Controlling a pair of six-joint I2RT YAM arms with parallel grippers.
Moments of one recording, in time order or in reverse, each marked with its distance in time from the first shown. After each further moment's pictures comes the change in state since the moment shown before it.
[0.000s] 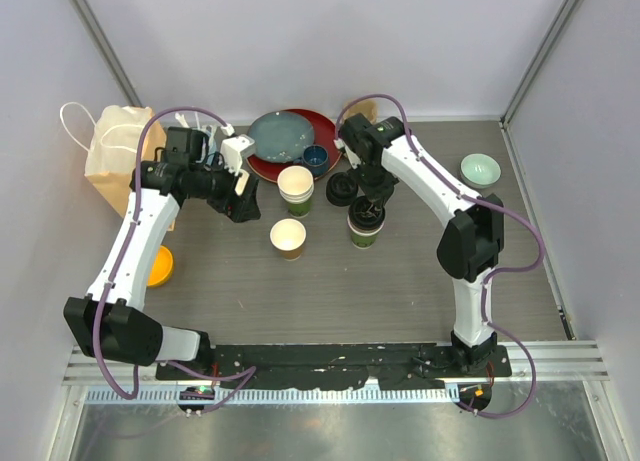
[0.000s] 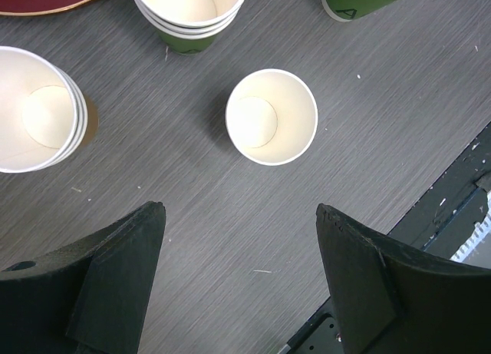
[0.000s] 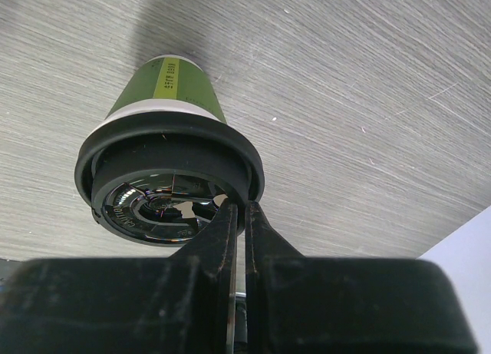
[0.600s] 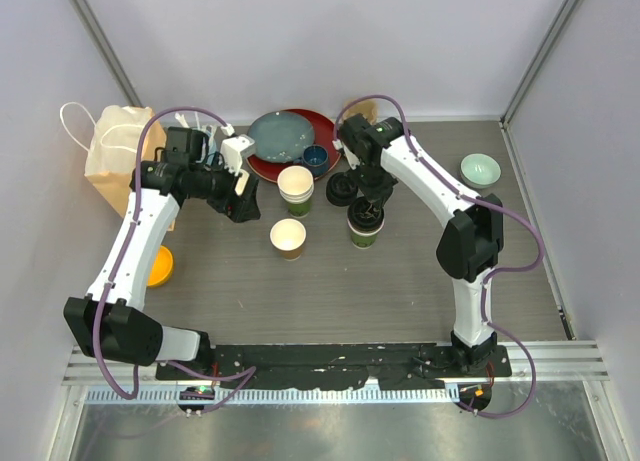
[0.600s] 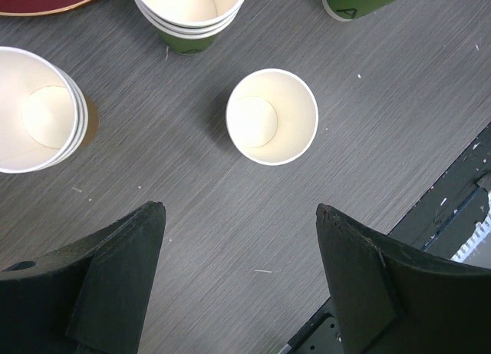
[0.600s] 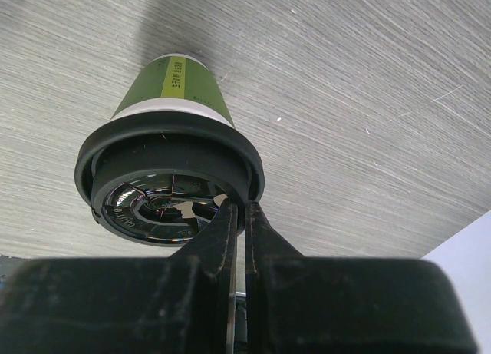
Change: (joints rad) left arm 0.000 0.000 0.000 0.000 0.000 0.003; right arm 0.004 0.003 -0.001 0.000 -0.011 -0.006
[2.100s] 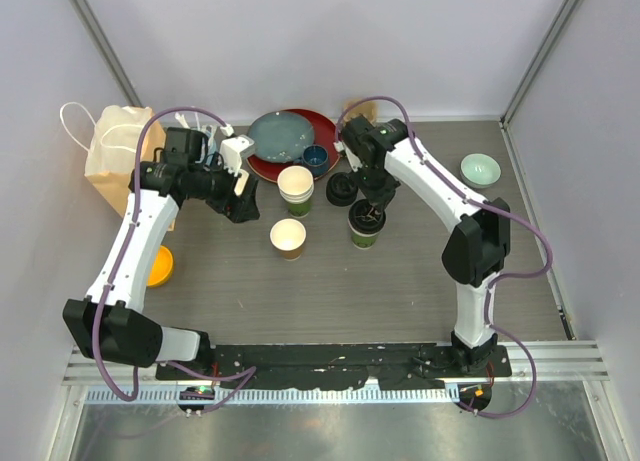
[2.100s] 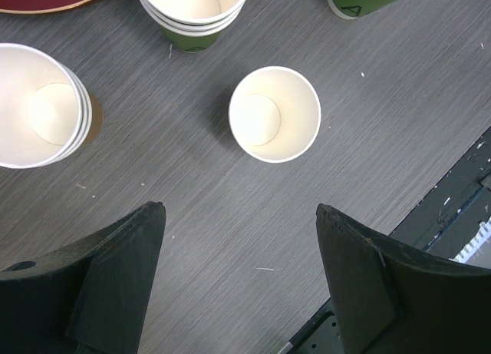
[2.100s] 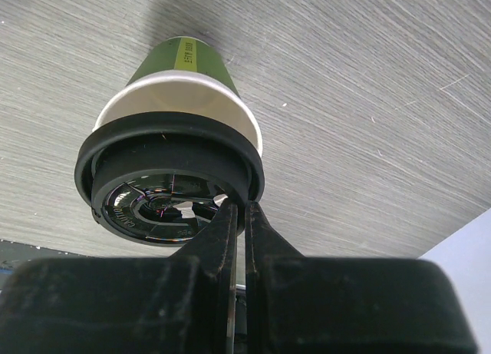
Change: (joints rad) left arm 0.000 -0.006 0.000 -0.005 -0.011 0.005; right arm 0.009 -0.065 -0.046 -0.003 -0.012 0.000
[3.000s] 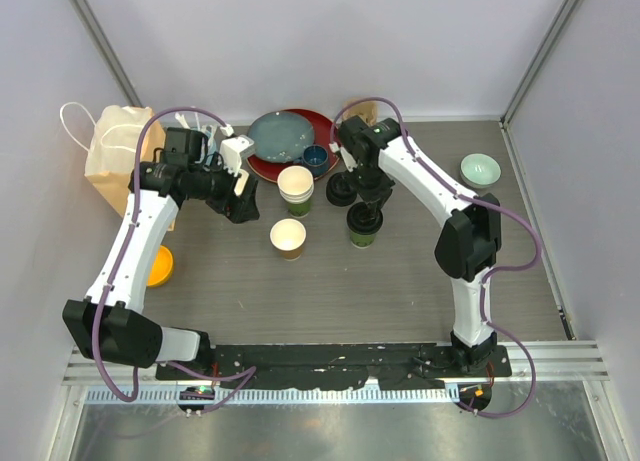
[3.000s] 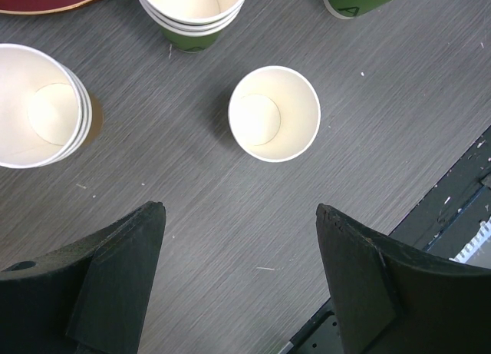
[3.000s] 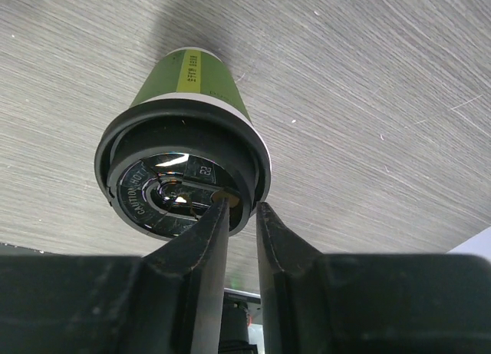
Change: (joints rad) left arm 0.000 -0.005 0.000 -0.002 0.000 0.003; right arm 0.000 0.076 0.042 -0.001 -0.024 -0.015
